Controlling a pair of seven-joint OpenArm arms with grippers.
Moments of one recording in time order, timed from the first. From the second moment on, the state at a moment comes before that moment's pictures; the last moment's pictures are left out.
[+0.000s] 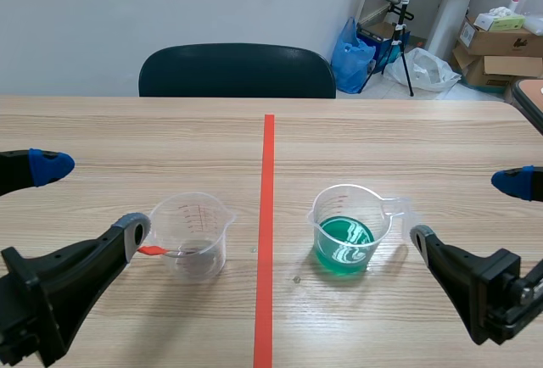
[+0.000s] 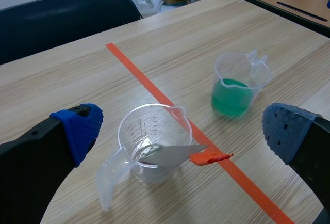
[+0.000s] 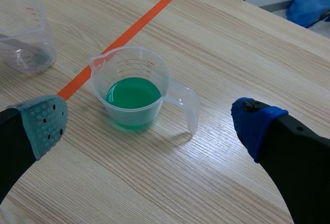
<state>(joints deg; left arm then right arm) 47.7 -32.6 -8.1 119.7 -21.4 -26.8 -9.5 -45.2 31.2 12.4 114.2 16.4 24.2 5.0</state>
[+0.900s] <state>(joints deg) 47.7 -32.6 -8.1 119.7 -19.2 -27.0 -9.3 -44.8 31.2 12.4 114.2 14.7 24.3 6.1</state>
